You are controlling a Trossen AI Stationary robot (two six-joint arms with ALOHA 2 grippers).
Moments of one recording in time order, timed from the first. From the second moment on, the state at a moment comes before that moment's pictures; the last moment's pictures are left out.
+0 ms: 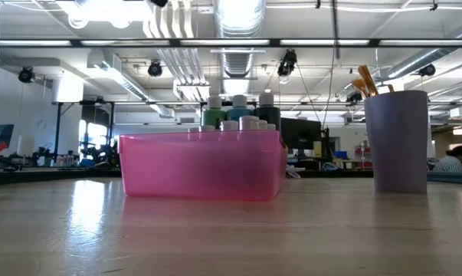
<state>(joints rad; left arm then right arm) -0.10 1.10 1.07 -0.29 -0.12 0.24 0.67 1.41 1.30 -0.68 1.22 0.45</state>
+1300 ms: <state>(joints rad) -0.10 1.07 0.67 0.15 -0.22 0.19 0.73 1.19 0.79 -0.92 1.20 1.32</state>
